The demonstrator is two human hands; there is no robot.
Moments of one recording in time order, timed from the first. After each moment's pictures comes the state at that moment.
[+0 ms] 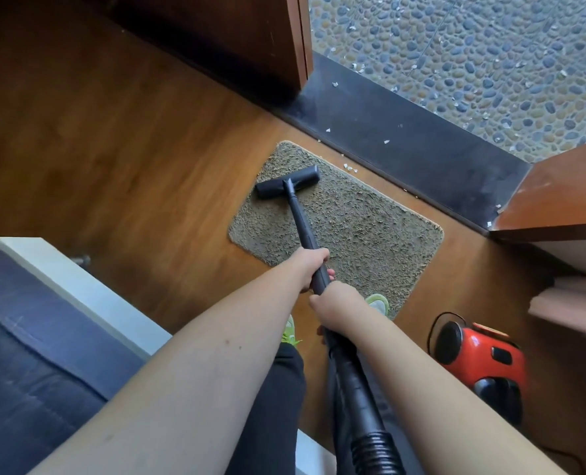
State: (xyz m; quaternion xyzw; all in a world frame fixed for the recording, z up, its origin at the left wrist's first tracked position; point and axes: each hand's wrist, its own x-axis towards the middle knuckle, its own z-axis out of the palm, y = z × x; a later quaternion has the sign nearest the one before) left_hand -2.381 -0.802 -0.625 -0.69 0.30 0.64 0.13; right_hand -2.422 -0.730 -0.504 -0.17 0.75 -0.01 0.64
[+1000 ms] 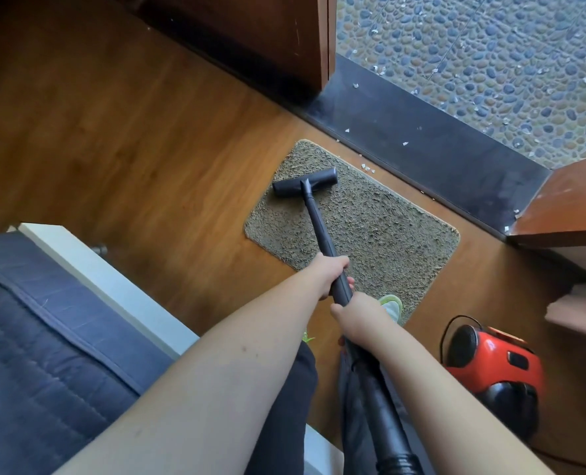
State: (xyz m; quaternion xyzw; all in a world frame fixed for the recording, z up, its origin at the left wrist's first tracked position) left_hand -2.353 -0.785 -0.621 -0.68 0.29 0.67 0.11; right_hand -2.390 -0.708 -0.505 -0.17 0.78 0.00 0.60
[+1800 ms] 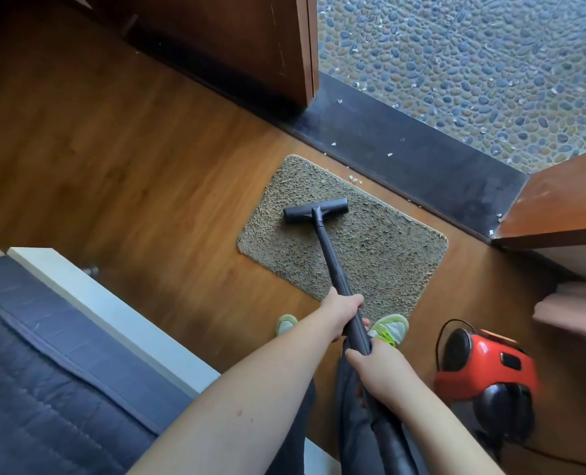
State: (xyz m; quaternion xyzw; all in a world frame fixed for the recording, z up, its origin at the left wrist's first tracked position) left_hand -2.354 -0.730 -0.610 -0.65 0.29 0.68 0.16; right_hand -2.392 -0.650 -0.478 -0.10 0.78 -0.05 0.62
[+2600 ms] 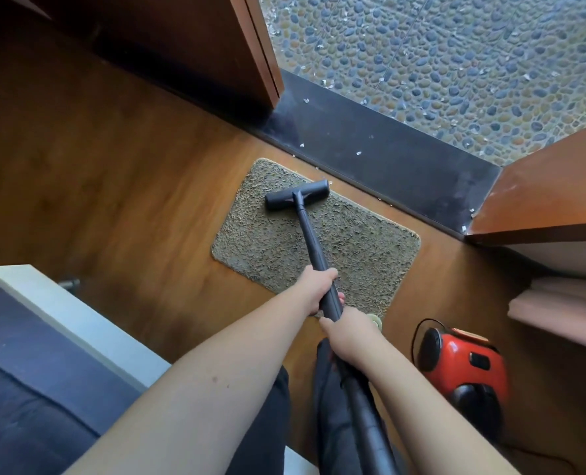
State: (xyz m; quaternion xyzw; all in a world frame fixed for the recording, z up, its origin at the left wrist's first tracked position) left_hand -2.453 -0.742 -0.638 -0.67 0.31 0.66 0.12; right_hand -2.497 -0.661 -0.502 -0.13 0.76 -0.06 0.63
